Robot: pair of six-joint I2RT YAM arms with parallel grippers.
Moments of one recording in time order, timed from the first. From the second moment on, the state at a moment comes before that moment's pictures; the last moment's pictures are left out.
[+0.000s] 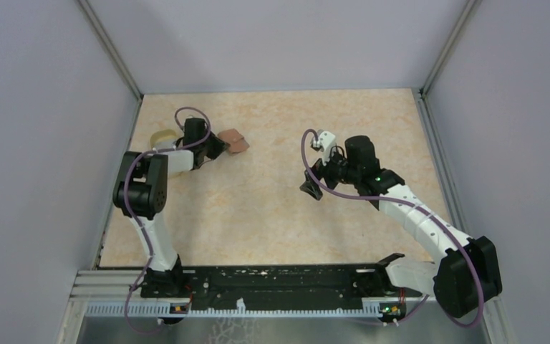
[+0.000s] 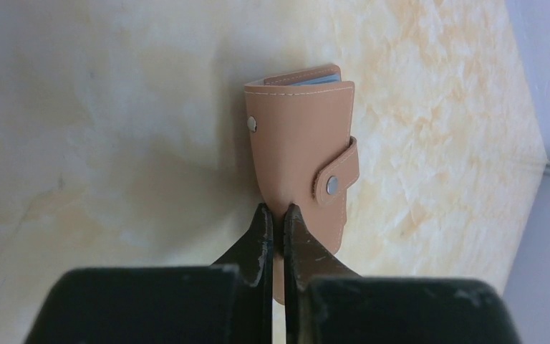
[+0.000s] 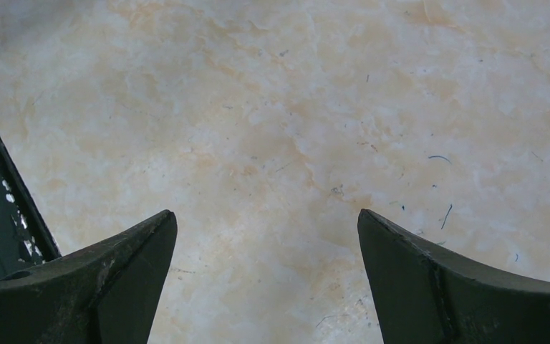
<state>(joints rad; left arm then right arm) -0.16 1.96 1.09 0.23 0.05 -0.91 0.45 1.14 0.81 -0.23 -0.47 -0.19</state>
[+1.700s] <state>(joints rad) -1.20 1.59 0.51 0.42 -0.59 -1.45 0.71 1.51 0.76 -0.20 -0.44 -0.46</state>
